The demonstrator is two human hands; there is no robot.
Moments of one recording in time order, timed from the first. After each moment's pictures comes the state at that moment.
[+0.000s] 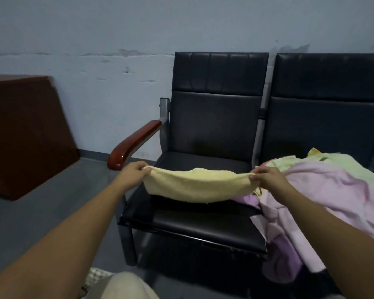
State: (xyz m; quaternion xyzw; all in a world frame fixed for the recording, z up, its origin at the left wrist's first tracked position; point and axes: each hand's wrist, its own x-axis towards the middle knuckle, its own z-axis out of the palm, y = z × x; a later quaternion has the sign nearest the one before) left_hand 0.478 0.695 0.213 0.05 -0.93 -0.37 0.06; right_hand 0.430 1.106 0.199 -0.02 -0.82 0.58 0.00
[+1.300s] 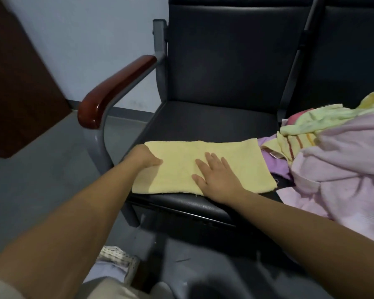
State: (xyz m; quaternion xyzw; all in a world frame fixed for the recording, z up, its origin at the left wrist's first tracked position) left_hand 0.382 0.716 0.092 0.24 -0.93 -0.25 -0.12; right_hand 0.401 0.960 0.041 0.25 -0.96 0.09 -0.06
